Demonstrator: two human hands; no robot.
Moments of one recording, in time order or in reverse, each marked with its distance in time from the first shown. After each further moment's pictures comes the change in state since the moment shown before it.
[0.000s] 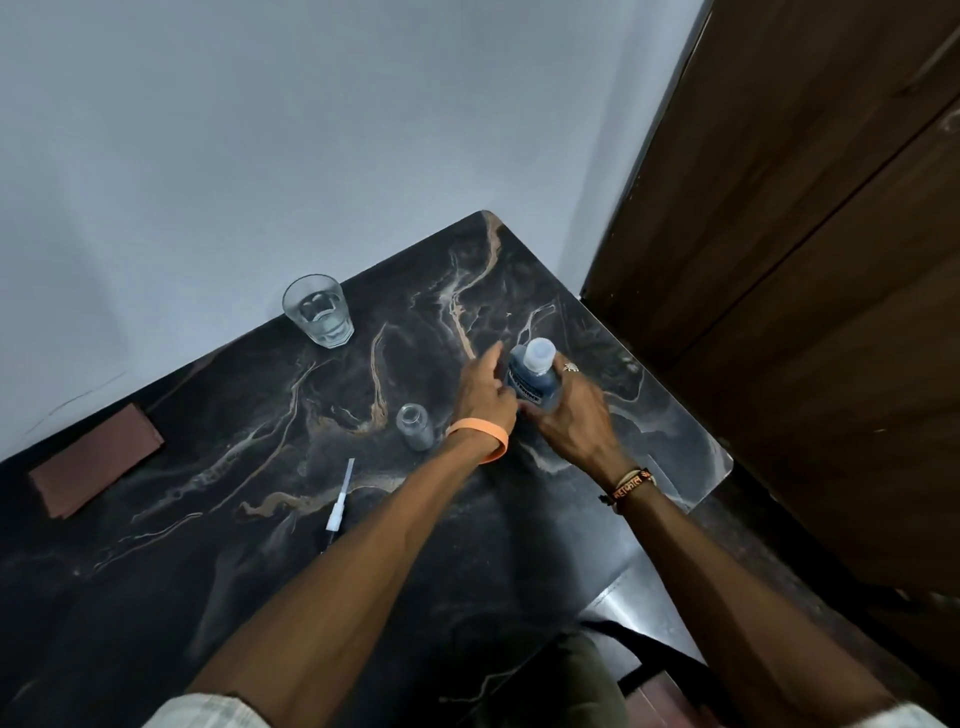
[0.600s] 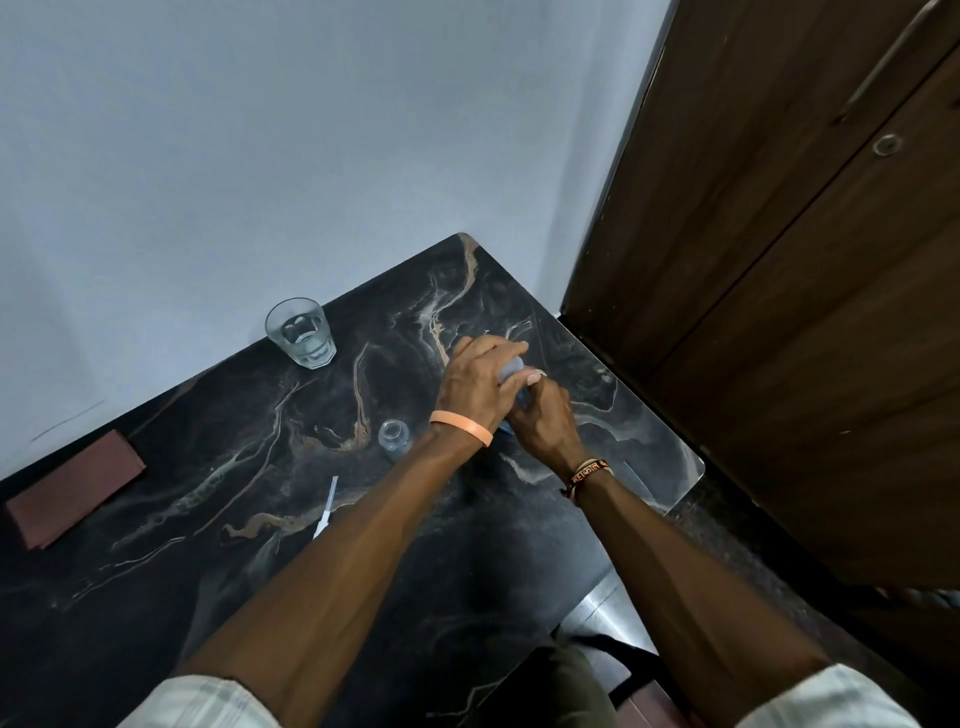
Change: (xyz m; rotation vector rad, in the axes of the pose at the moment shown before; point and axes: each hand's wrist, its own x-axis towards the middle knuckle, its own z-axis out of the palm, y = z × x) left_hand 0.003 0.035 -0.011 0.328 0.149 0.608; right_hand 0.004 -0.009 0.002 0.162 0.055 0.007
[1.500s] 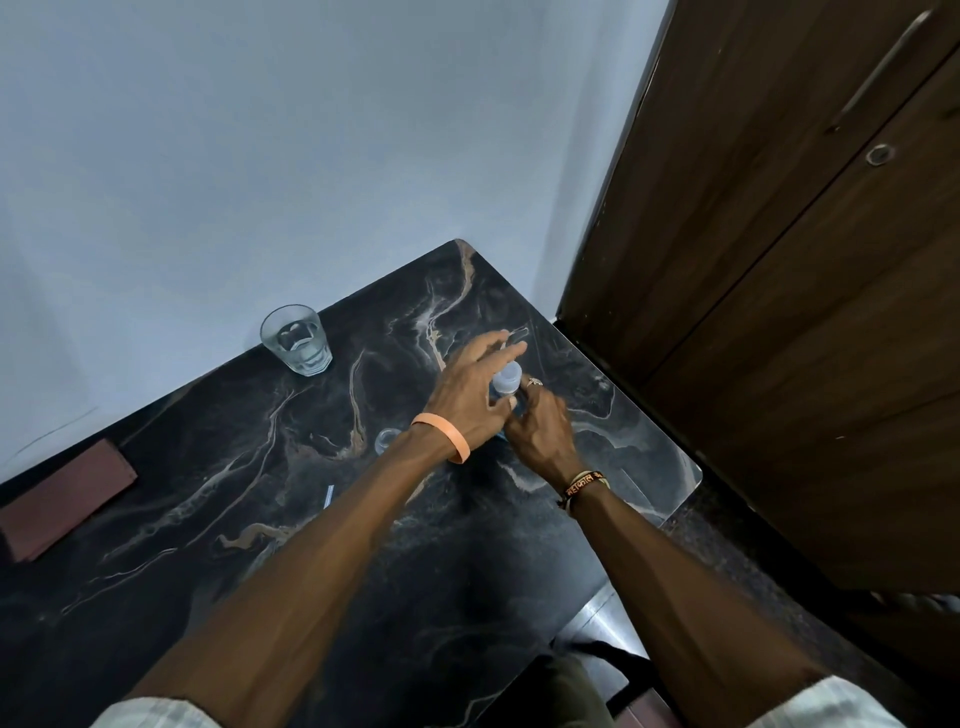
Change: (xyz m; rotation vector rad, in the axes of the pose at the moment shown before) left_hand 0.002 -0.010 -0.014 -0.099 -0.252 -0.036; right_hand 0.000 0.001 0.005 -0.004 0.032 -0.084
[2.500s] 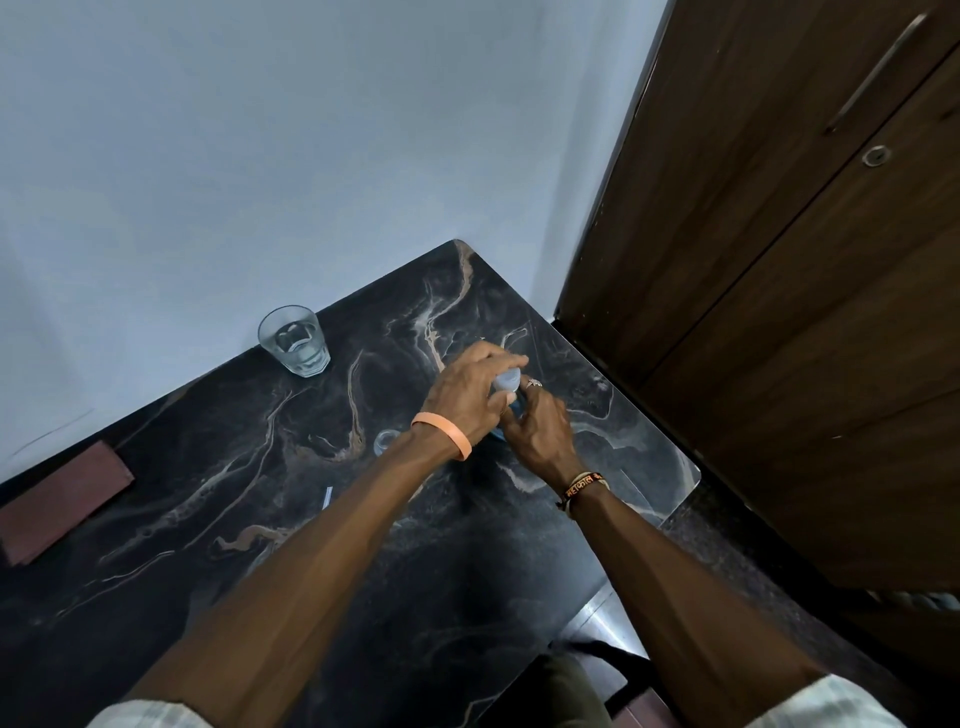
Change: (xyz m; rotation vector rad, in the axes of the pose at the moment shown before) left_hand 0.002 0.002 -0.003 0.006 0.026 0.046; right_hand -0.001 0.002 0.002 -0.068 0.028 0.010
